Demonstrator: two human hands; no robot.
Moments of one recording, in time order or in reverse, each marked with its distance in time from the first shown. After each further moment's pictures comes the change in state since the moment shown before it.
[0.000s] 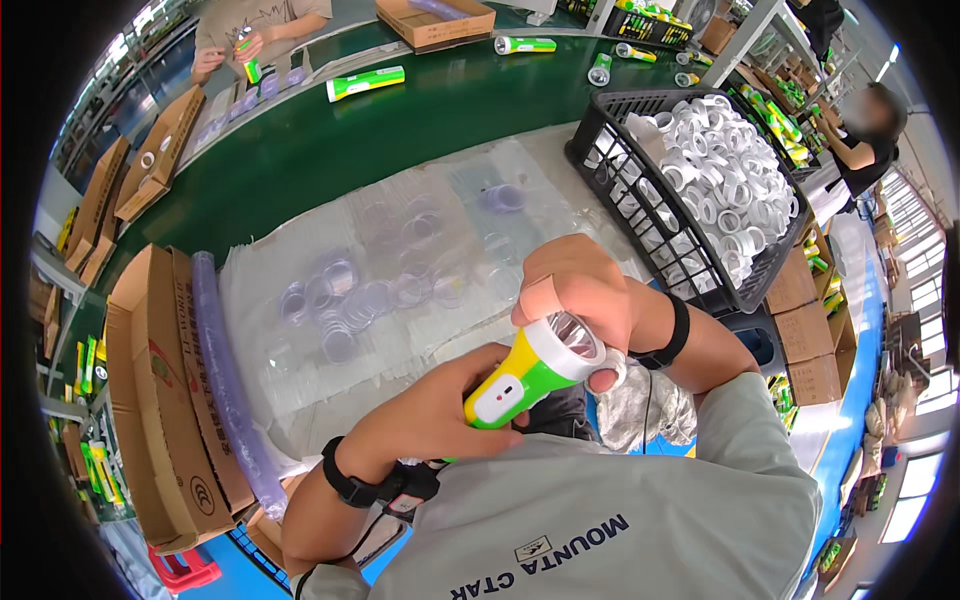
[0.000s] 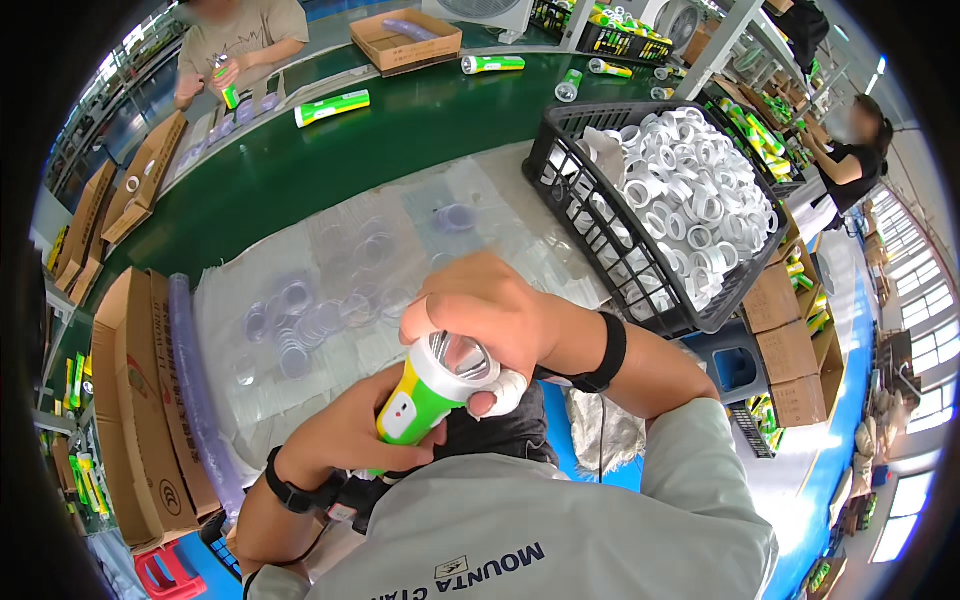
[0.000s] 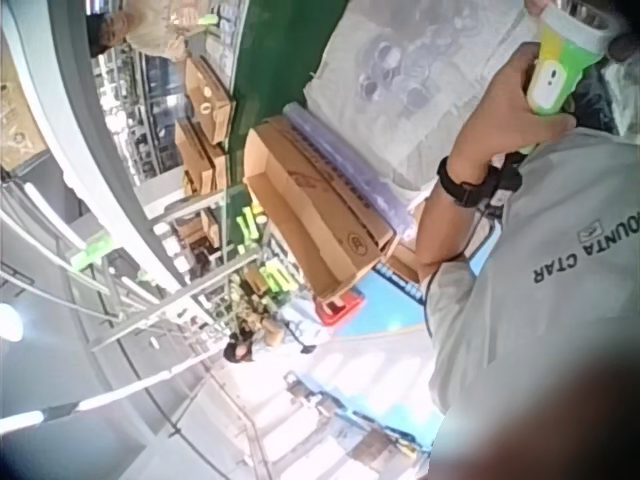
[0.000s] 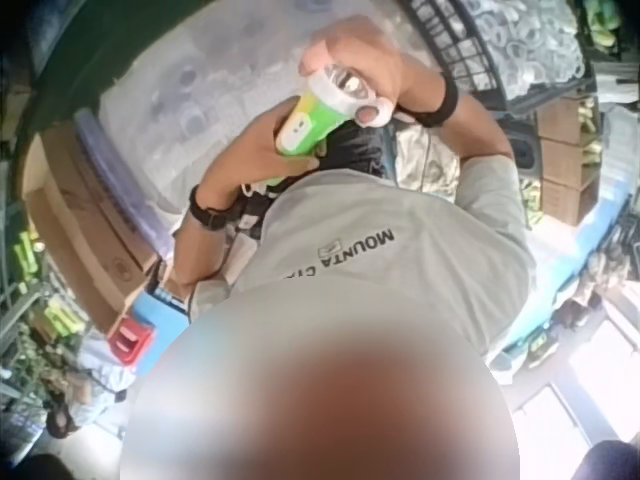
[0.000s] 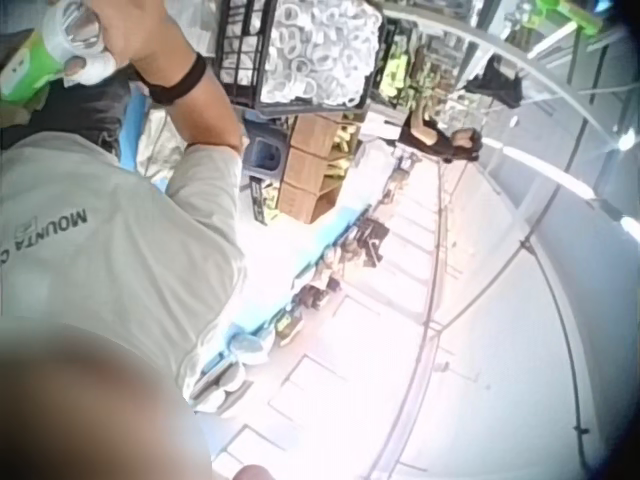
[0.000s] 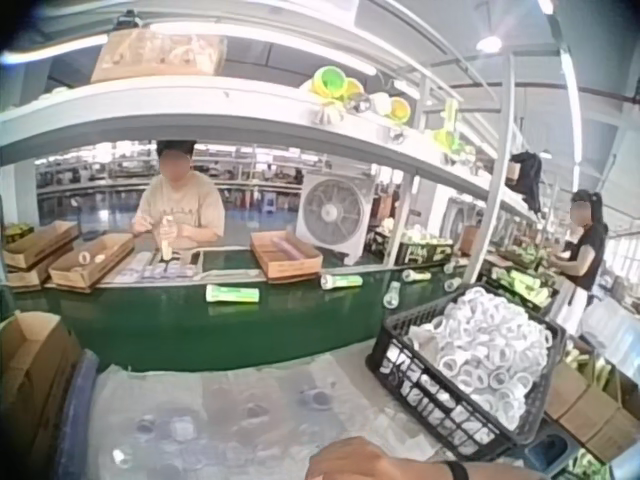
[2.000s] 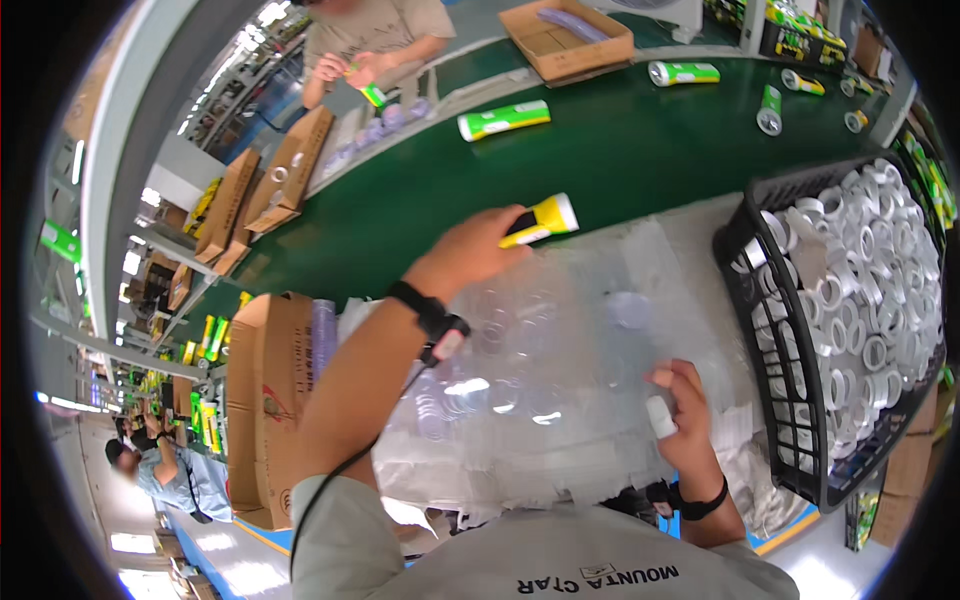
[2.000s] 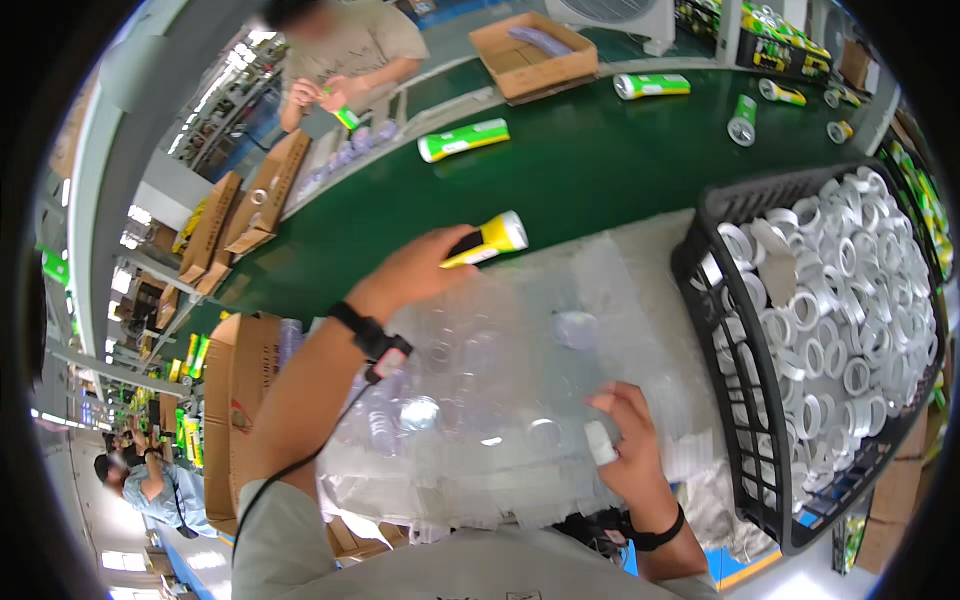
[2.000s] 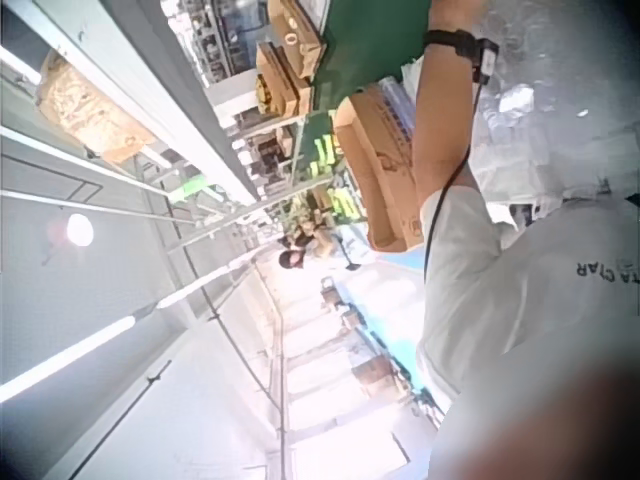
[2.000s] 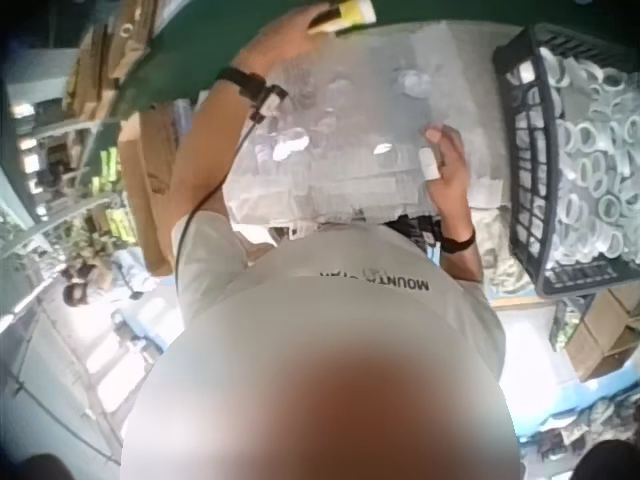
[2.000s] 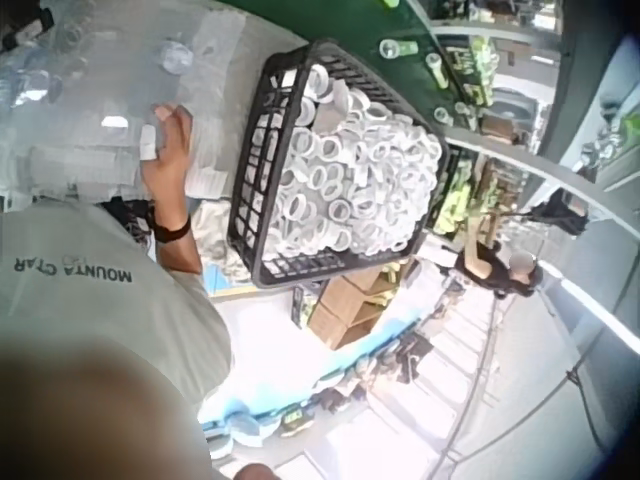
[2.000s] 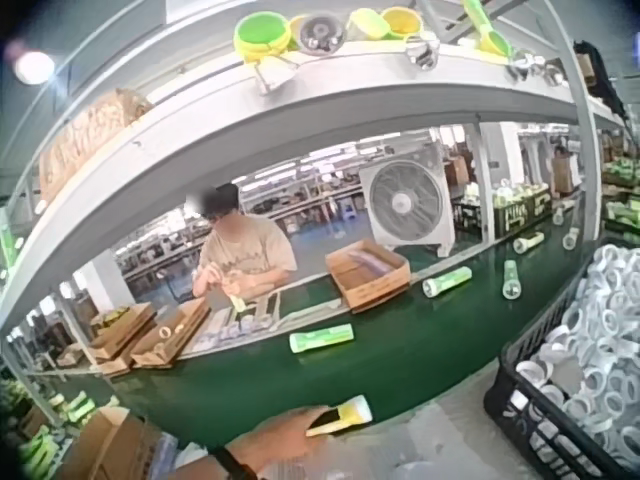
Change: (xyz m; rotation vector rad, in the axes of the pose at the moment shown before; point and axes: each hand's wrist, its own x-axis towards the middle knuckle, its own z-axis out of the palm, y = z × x) left_hand 0.168 -0.027 -0.241 1.098 0.378 -0.098; right_hand -0.127 0.051 0.023 -0.071 0.506 0.963
